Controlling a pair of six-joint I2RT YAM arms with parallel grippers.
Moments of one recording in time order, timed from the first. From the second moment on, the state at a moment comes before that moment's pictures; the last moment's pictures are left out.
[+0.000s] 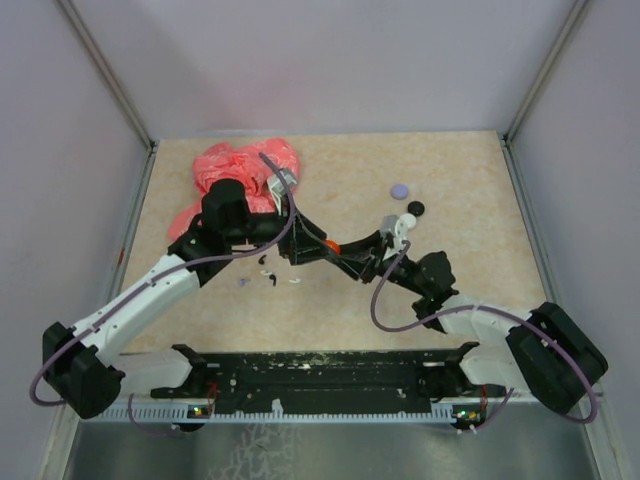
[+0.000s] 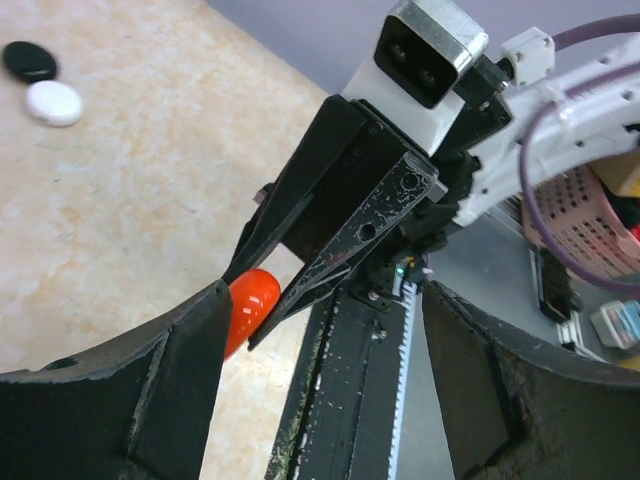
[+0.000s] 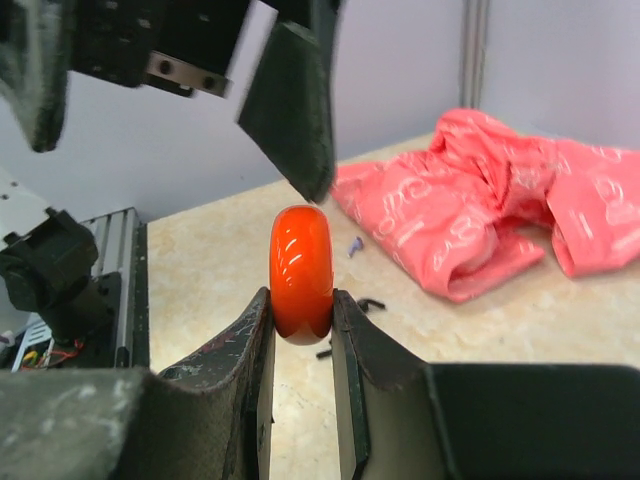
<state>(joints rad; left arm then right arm) -0.65 1.19 1.00 0.03 0.78 -0.44 0.65 1.19 0.32 1.19 -0.54 0.27</state>
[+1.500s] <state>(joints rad) -0.40 1.00 0.84 -0.43 -0.20 -0.12 0.15 1.27 0.49 -0.04 -0.22 0.44</state>
